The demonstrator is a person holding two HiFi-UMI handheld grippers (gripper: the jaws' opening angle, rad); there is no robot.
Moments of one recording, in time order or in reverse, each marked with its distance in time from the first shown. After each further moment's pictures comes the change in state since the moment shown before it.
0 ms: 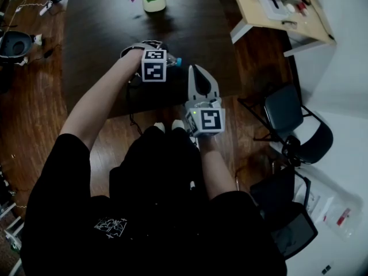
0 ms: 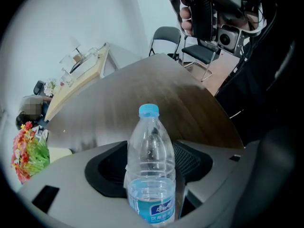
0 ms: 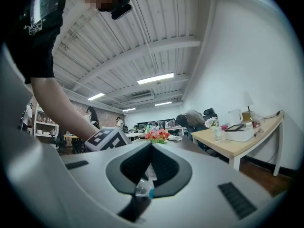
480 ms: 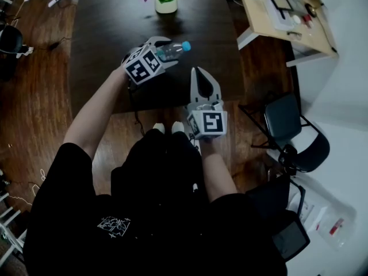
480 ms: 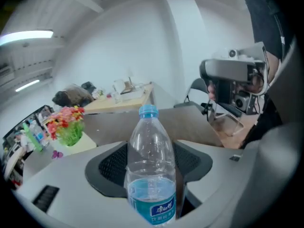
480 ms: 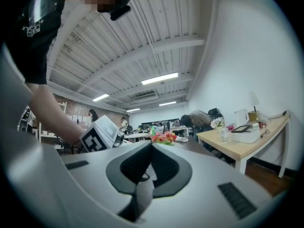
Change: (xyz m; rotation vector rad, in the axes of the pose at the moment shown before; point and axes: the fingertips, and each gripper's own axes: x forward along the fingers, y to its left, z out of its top) left arm -0.084 0.036 0.009 -0.470 -0.488 0.262; right arm 0.002 0.023 0.014 -0.004 0.005 0.056
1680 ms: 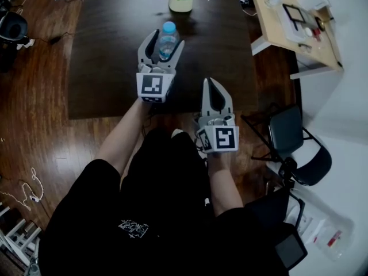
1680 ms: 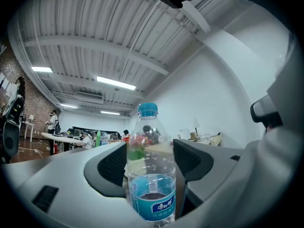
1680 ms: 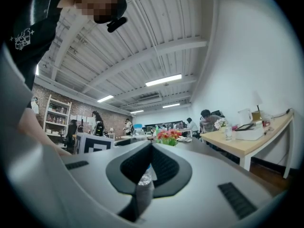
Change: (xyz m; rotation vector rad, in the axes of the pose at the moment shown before) left arm -0.083 0.060 -0.004 -0.372 -0.728 0.804; right arm -0.009 0.019 -0.029 -0.012 -0.036 0.043
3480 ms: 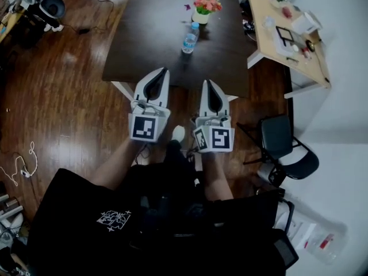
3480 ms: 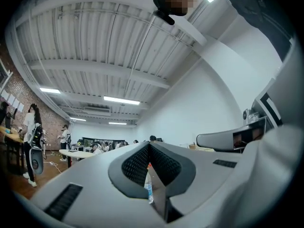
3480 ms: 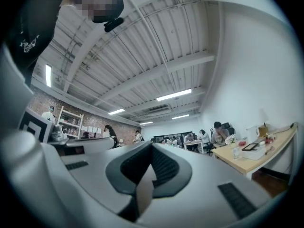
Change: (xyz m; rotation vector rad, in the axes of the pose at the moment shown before) left arm -0.286 -0.066 0.237 0.063 -0.040 0.086; right arm -0.147 0.147 0.156 -0.024 -0.126 0.102
